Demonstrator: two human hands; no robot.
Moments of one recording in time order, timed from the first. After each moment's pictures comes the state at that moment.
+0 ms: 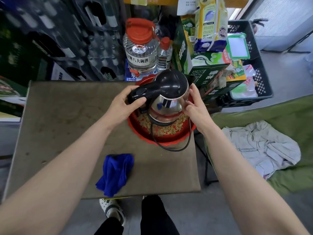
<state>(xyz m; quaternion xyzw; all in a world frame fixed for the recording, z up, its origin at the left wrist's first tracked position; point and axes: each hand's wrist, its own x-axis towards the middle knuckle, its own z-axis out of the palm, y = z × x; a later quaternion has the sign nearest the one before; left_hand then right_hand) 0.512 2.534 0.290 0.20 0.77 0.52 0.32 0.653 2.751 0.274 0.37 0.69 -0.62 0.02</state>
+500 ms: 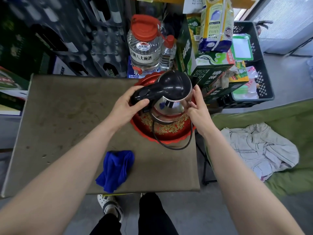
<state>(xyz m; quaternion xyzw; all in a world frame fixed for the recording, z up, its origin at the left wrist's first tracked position) 0.520 2.527 0.282 0.19 0.75 0.55 0.31 0.658 2.739 0.273 0.38 0.70 -0.60 -0.01</state>
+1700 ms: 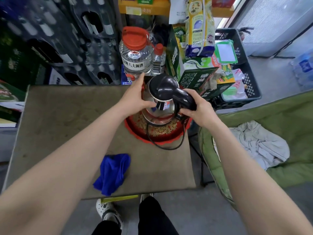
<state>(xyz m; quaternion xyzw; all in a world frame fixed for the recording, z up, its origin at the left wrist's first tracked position) 0.510 2.582 0.305 0.28 0.82 0.37 0.32 0.682 2.767 0.314 0.29 0.86 -0.42 0.05</state>
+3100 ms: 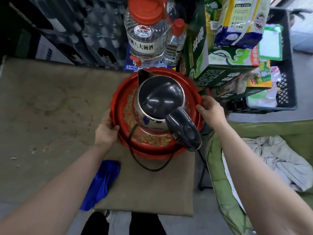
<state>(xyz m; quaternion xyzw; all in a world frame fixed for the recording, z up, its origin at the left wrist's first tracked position) 0.531 2.513 0.129 -0.13 0.85 0.41 0.29 0.623 2.858 0.152 0.42 0.82 -0.37 0.11</state>
